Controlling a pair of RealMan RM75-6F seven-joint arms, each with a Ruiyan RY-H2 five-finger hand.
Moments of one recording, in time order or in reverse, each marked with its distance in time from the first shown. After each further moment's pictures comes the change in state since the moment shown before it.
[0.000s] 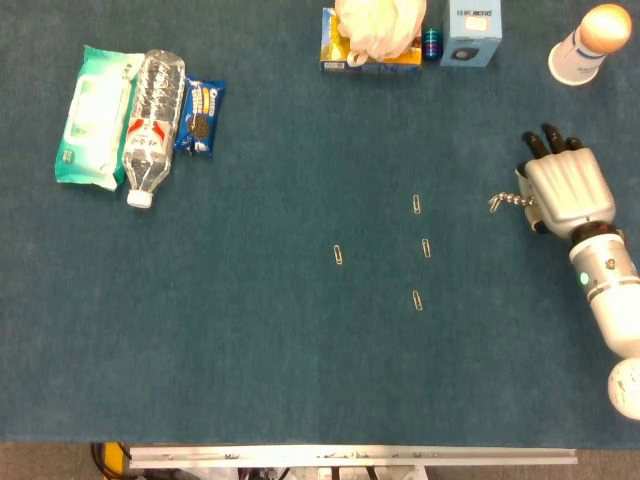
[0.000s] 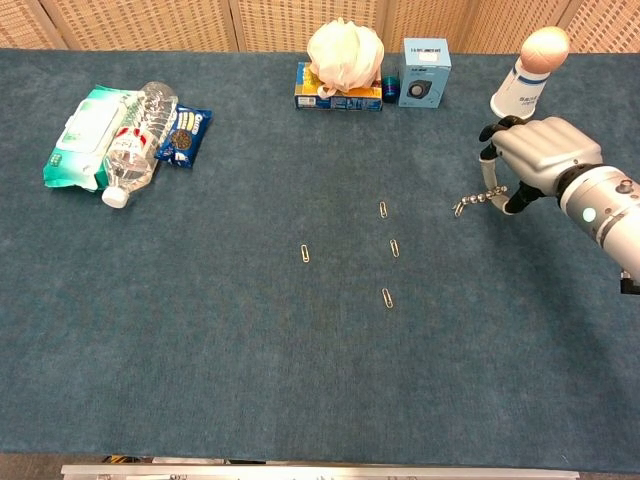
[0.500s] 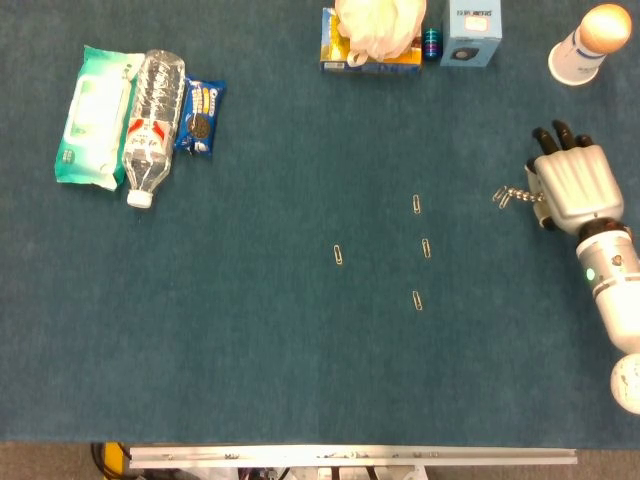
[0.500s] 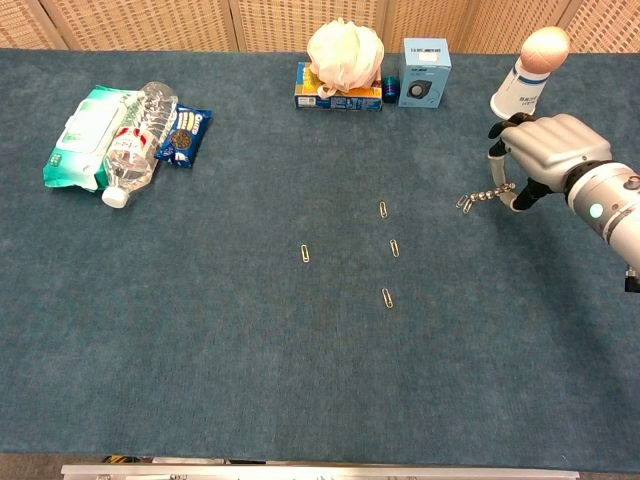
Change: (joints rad) left arm -0.002 -0.004 0.001 -0.001 0.000 -0.002 0.009; right arm -0.012 0.003 0.025 0.018 0.022 -0.016 -0.014
